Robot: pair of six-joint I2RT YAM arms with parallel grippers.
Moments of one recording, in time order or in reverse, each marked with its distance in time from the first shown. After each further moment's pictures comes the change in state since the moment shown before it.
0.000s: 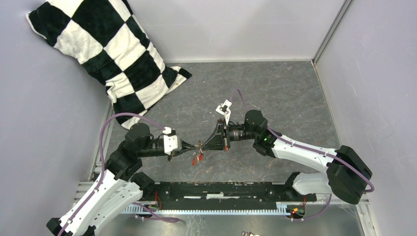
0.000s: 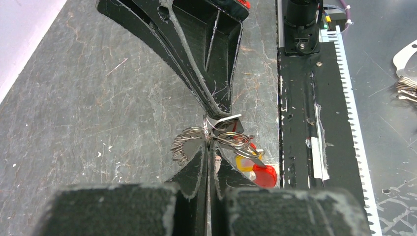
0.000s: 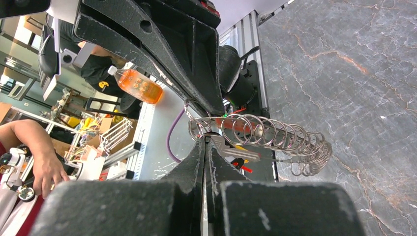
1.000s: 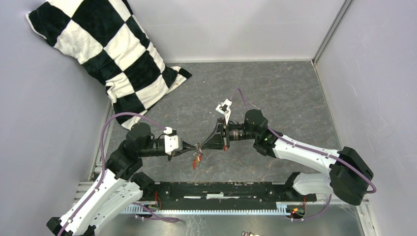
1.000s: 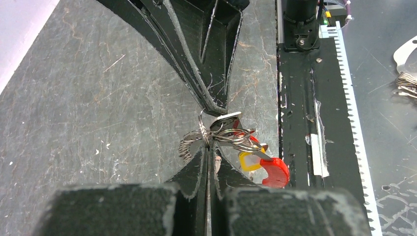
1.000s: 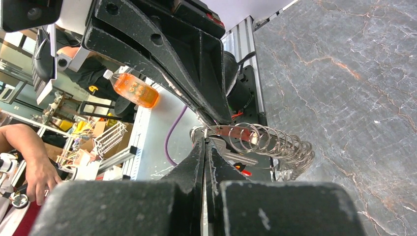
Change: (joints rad) left arm 0.000 0.006 0.000 -0.016 0.000 0.016; right arm 0.009 -0.017 0.017 -0.032 0.034 -0.013
